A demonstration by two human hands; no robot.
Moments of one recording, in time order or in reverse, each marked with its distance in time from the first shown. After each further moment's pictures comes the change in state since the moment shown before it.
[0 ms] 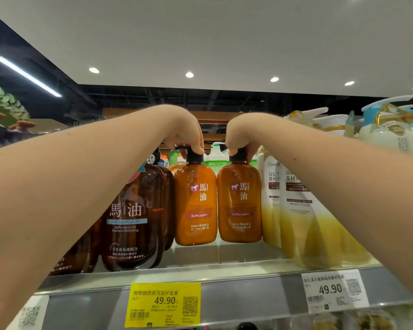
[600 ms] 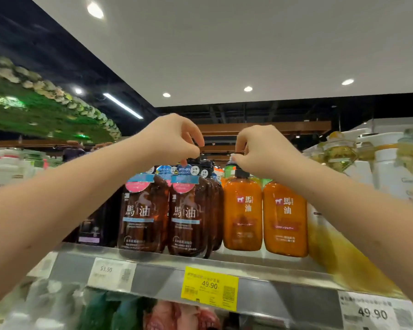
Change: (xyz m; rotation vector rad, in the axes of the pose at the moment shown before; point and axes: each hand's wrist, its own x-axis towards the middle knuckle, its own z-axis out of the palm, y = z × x) left_hand -0.153 -0.032 -0.016 0.054 0.579 0.101; right_hand -0.074 -0.009 0.018 0.148 0.577 -0.682
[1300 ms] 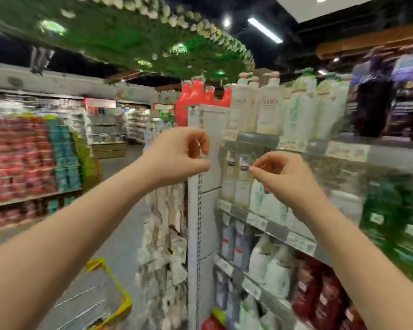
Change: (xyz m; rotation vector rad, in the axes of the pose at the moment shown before) left_hand -0.432 -0.243 -0.271 0.204 0.026 -0.431; right_hand -0.161 -0.503 0.111 1.128 -0.335 0.065
